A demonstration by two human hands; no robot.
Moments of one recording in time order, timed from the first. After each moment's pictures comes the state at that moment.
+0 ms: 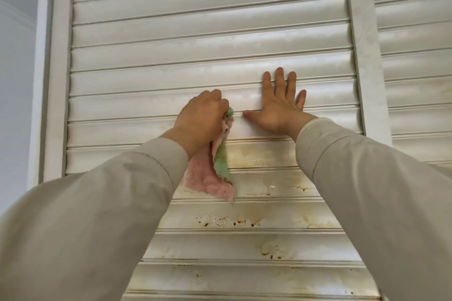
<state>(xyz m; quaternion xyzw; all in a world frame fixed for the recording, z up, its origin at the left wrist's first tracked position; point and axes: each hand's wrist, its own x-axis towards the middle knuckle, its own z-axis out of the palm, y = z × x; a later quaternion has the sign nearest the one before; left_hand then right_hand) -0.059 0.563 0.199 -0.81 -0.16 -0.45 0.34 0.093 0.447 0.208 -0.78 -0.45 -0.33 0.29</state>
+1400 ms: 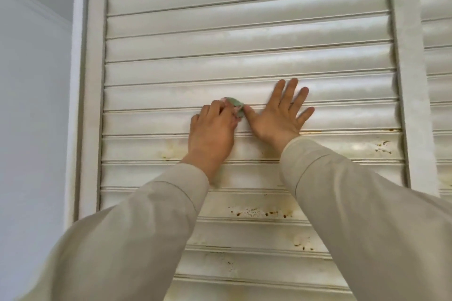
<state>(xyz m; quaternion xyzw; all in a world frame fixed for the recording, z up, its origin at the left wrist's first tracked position) -0.081 0.610 0.140 -0.75 -0.23 -0.58 0.22 0.032 0.514 0.169 -0.78 -0.38 -0.31 0.40</state>
